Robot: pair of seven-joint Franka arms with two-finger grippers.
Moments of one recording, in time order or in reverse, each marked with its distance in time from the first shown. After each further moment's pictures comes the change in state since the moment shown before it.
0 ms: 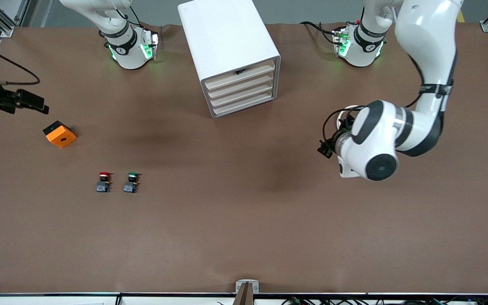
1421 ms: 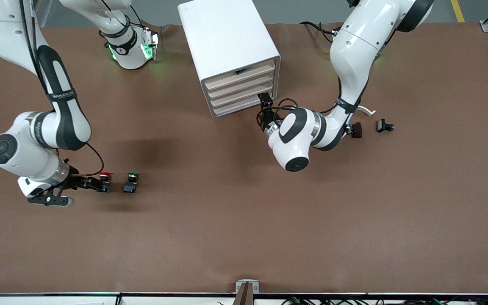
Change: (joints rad) left arm -0.235 0.215 0.003 0.011 -0.570 0.045 -0.821; right arm 0.015 0.444 0.012 -0.246 0.020 0.909 0.022
